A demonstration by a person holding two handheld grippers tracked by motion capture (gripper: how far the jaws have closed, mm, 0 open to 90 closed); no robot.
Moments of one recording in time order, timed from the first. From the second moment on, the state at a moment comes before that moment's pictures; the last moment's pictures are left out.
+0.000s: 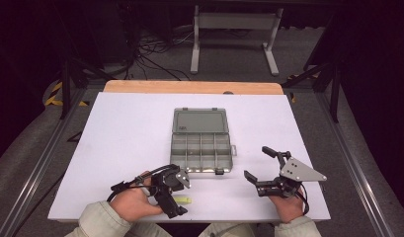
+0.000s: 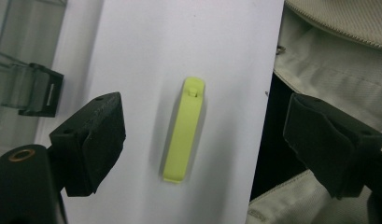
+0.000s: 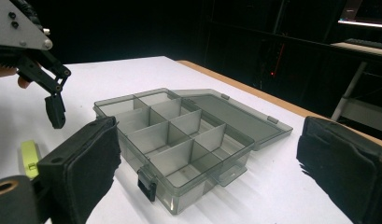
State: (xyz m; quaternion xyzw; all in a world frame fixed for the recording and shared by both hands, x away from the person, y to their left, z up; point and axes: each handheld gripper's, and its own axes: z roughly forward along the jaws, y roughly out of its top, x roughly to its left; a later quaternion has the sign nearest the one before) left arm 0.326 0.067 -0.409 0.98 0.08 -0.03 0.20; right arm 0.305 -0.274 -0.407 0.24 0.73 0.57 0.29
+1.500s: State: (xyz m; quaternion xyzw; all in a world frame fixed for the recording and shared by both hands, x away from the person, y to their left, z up) left arm 0.326 0.080 -0.385 0.97 0.09 0.00 0.24; right arm 0.306 -0.273 -0.408 0.24 0.74 0.57 0.28
